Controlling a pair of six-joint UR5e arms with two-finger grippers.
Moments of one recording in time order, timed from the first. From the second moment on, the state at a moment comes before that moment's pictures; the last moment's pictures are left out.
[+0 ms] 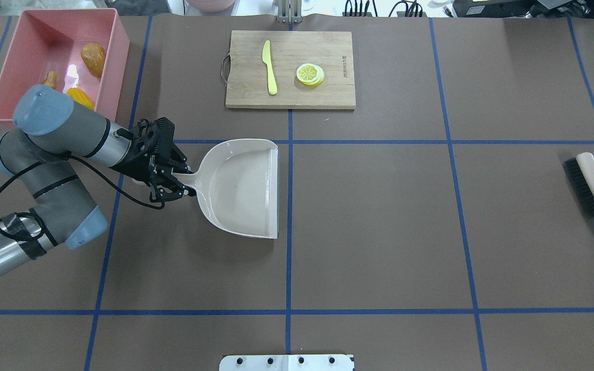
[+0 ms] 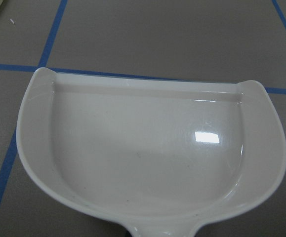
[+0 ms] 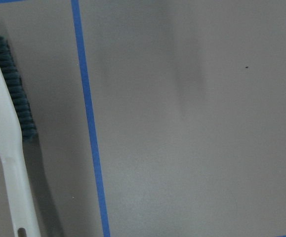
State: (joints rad) left arm -0.74 -1.98 -1.43 -2.58 -2.35 0.13; right arm 1.65 -1.85 1.80 -1.69 2.30 -0.04
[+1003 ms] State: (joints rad) left arm -0.73 -1.98 -1.43 -2.59 -2.31 0.18; right arm 1.65 -1.85 1.80 -1.69 2.30 -0.04
